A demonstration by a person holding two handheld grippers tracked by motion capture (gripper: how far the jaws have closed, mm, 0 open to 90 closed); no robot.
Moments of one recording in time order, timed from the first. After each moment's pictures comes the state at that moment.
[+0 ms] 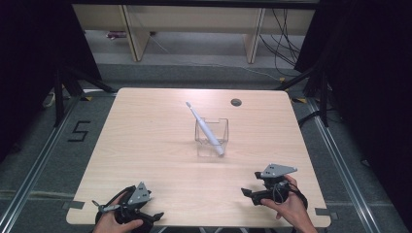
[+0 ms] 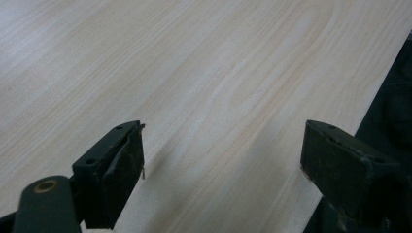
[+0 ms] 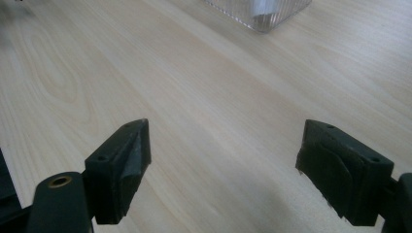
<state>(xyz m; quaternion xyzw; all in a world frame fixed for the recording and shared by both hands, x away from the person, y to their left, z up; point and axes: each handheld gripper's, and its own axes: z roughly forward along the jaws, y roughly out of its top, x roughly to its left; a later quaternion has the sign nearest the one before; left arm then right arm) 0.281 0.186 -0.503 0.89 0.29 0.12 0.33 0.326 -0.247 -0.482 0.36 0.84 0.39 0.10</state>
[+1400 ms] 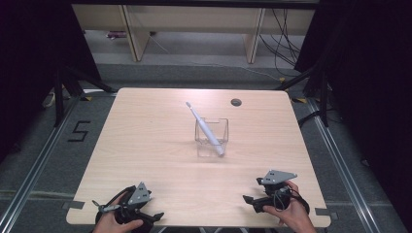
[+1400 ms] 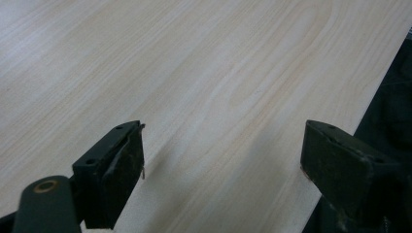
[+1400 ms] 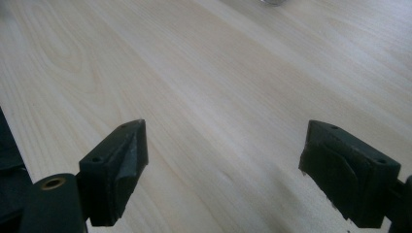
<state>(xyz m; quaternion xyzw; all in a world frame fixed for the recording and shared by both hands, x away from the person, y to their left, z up) 0.281 0.186 -0.504 0.89 0.29 0.12 0.33 0.315 -0.251 -0.490 0.35 0.86 0.37 0.10</state>
